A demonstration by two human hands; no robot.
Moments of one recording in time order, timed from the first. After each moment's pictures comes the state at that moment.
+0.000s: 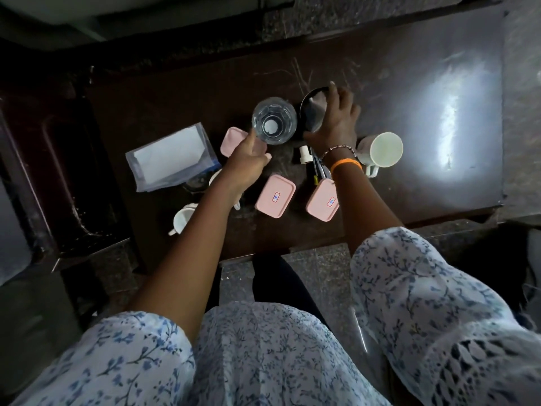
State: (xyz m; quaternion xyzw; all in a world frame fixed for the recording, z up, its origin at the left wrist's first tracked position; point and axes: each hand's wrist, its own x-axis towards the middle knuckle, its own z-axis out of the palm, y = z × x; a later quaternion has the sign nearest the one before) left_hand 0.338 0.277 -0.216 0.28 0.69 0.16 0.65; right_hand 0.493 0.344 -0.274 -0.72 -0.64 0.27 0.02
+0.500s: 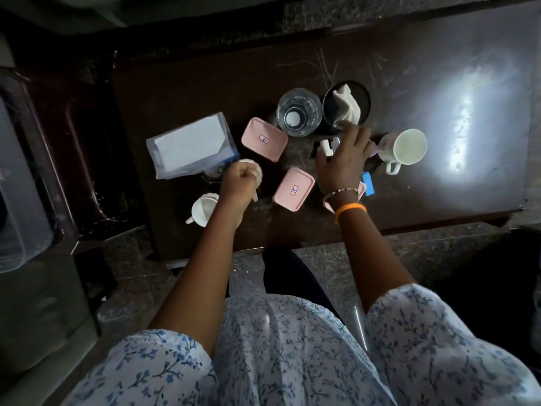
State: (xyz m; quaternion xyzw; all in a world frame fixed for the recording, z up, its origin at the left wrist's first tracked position) left_hand 0.306 0.219 -0.242 0.16 0.79 0.17 0.56; right_hand 0.465 0.270 -0.245 -0.76 -0.59 0.26 0.11
